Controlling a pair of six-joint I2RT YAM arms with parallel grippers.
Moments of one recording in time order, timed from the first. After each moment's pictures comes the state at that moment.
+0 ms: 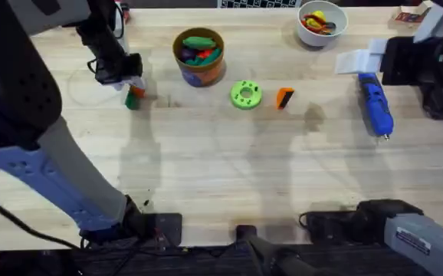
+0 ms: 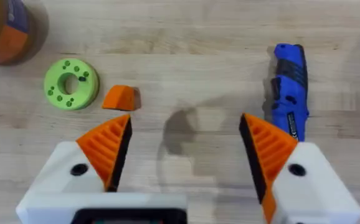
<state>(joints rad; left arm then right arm) 0.14 1.98 1.45 -1.05 0.01 -0.04 0.00 1.05 1.08 -0.94 -0.03 0.04</state>
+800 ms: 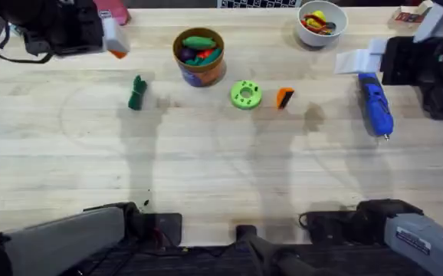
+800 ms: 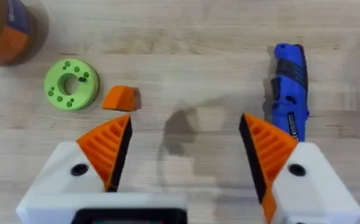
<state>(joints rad) 0.14 1.41 1.45 -1.20 0.06 -0.04 0.00 1.05 1.08 -0.94 -0.03 0.04</state>
